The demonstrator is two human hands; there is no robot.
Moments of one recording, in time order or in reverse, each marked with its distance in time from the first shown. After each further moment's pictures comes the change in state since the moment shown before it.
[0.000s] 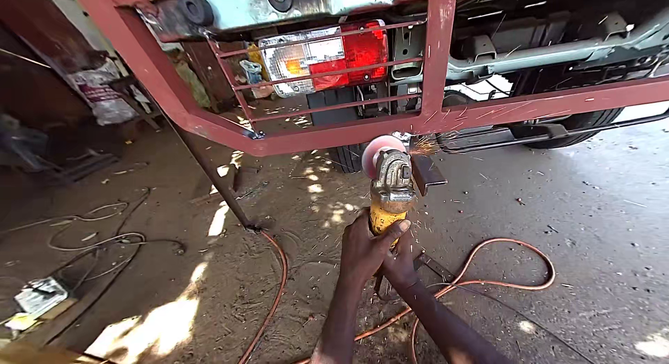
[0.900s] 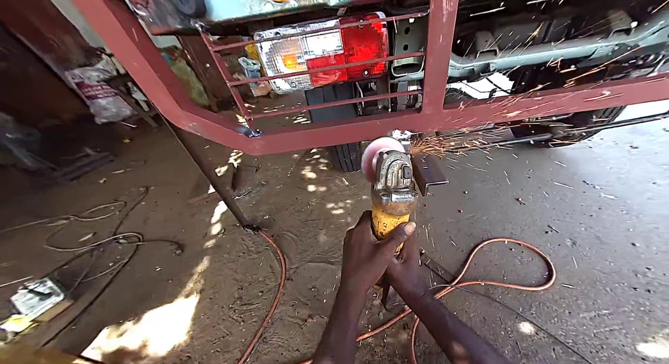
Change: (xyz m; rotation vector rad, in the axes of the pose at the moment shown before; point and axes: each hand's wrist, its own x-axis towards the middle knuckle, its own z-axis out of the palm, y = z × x) left_hand -0.007 0.009 0.002 0.030 -0.011 -0.055; right_hand -0.006 0.009 -0.010 0.044 -0.045 0.037
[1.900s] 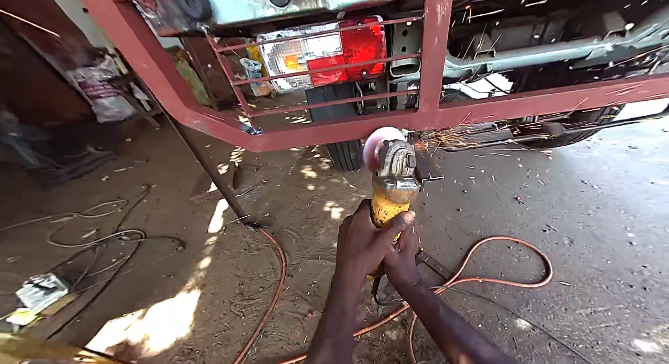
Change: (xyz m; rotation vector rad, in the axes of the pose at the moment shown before) left_hand 0.005 0.016 -0.012 0.143 0.005 0.032; right_hand 0.006 -0.009 0.009 0.050 0.051 -0.104
